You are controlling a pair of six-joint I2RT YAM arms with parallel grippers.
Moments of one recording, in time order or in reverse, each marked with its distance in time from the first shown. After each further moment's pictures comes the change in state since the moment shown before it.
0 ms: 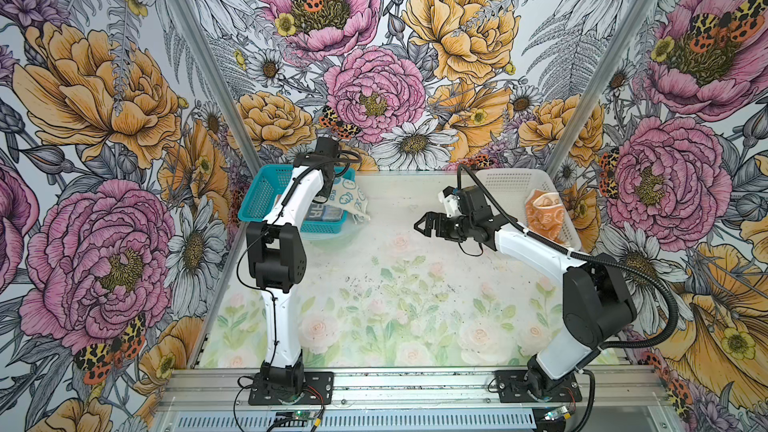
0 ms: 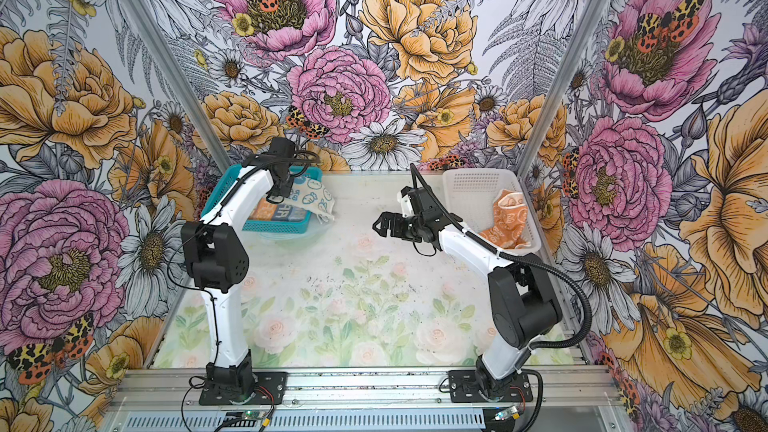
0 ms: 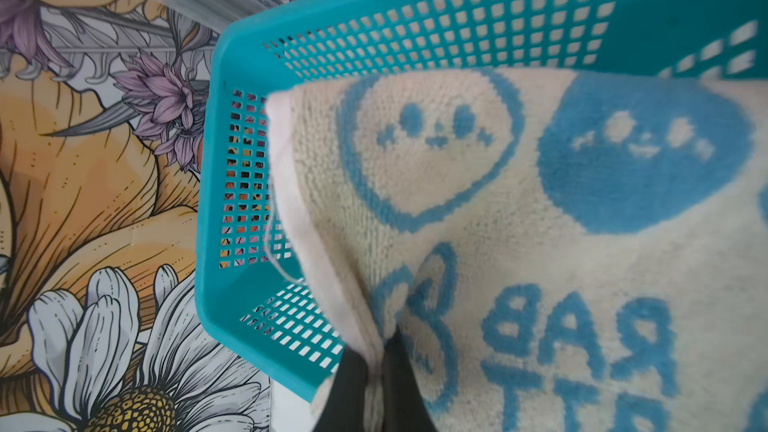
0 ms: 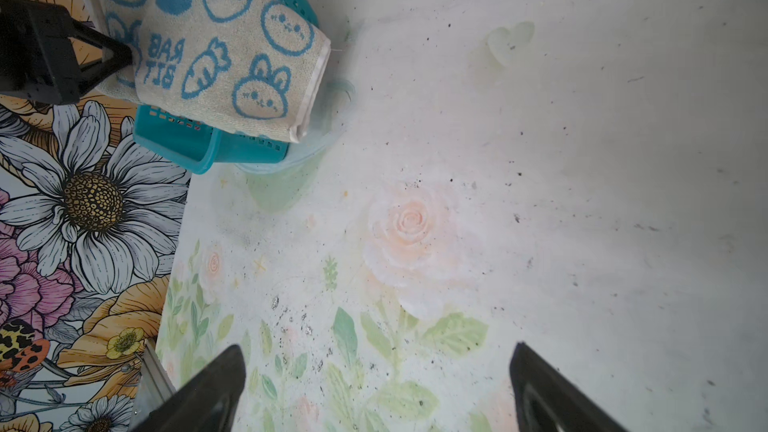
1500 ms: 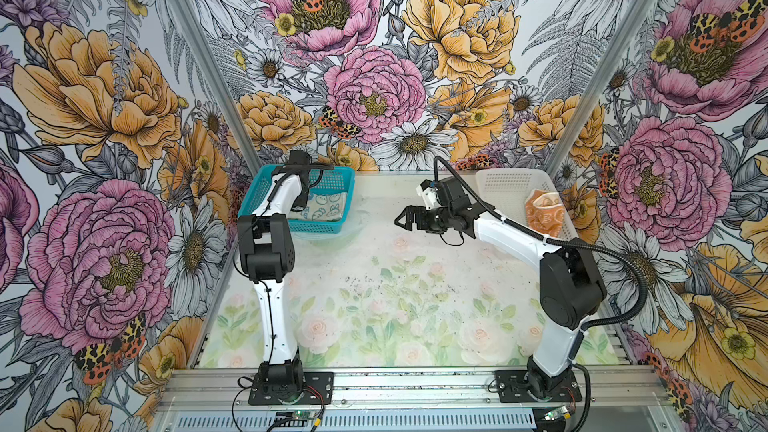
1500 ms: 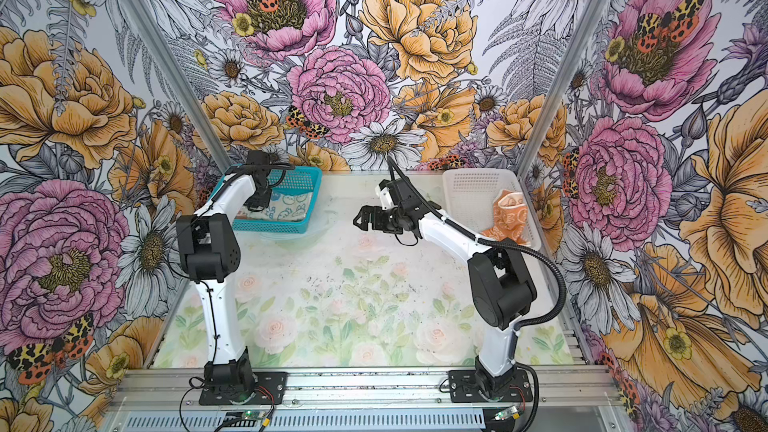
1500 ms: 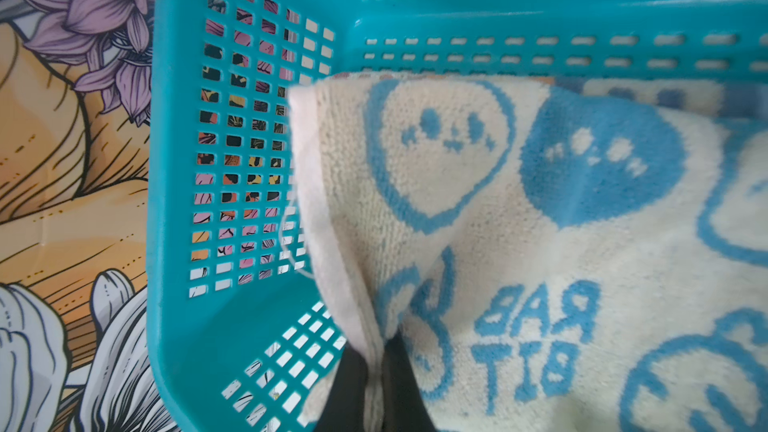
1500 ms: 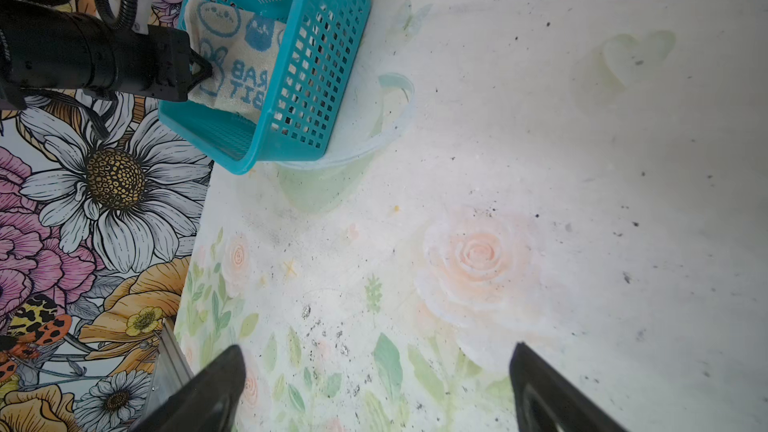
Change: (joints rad) left arm 0.163 0.108 -0.048 0.114 0.035 0.033; right arm 0.076 0.156 0.217 -0.064 -0.026 -0.006
